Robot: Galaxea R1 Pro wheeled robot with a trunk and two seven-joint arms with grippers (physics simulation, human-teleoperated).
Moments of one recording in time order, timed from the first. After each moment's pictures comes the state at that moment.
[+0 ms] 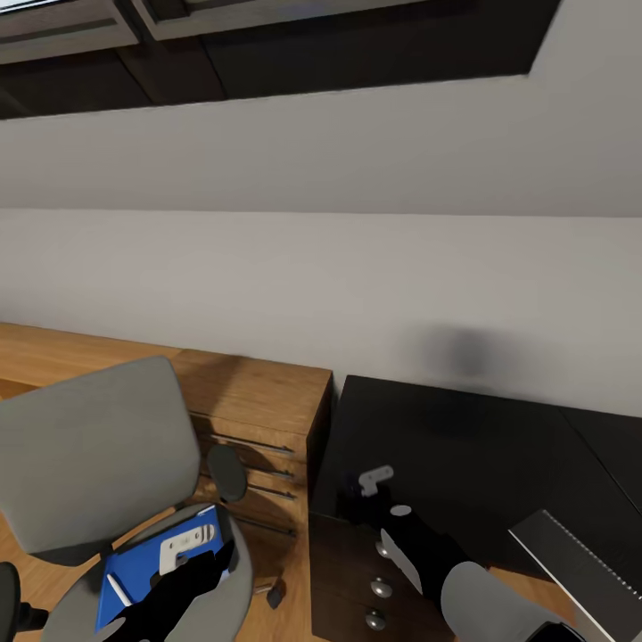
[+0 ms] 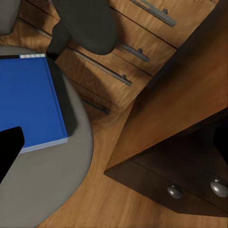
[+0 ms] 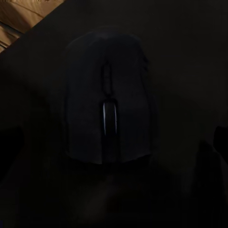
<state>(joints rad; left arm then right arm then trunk) 0.08 0.04 -0.08 -1.61 0.49 0.49 0.23 -0.68 0.09 0.47 -0.40 -0.22 0.10 0.04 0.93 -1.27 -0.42</state>
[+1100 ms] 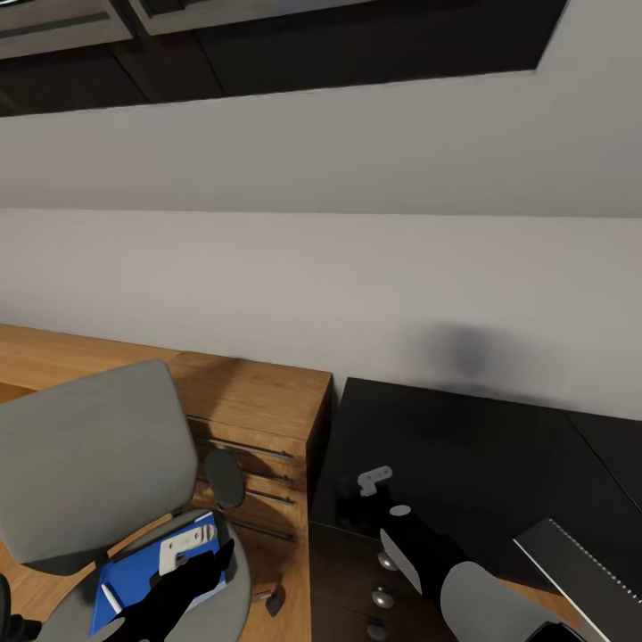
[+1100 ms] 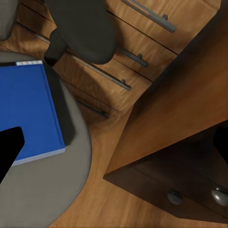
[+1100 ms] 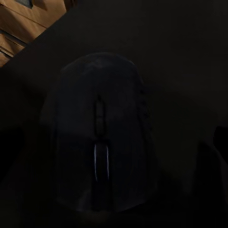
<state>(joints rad) 0.08 0.04 -0.08 -1.61 0.49 0.49 0.23 -0.68 0.10 0.47 -0.40 -0.22 0.10 0.05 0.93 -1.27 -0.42</state>
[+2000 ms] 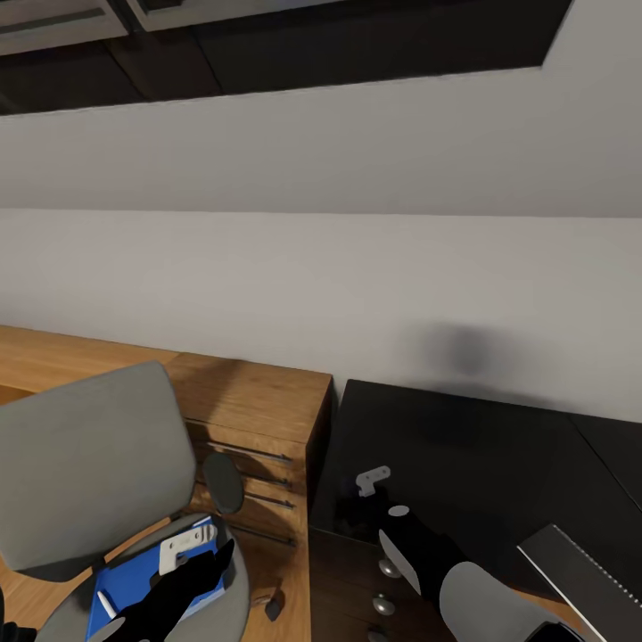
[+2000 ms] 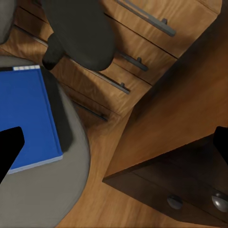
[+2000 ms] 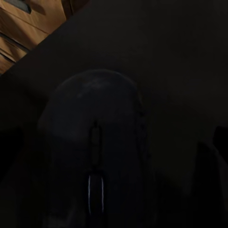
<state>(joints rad) 0.08 0.04 -0.08 -1.61 0.49 0.49 0.23 -0.68 0.10 0.48 -0.40 -0.22 0.10 0.05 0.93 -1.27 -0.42</state>
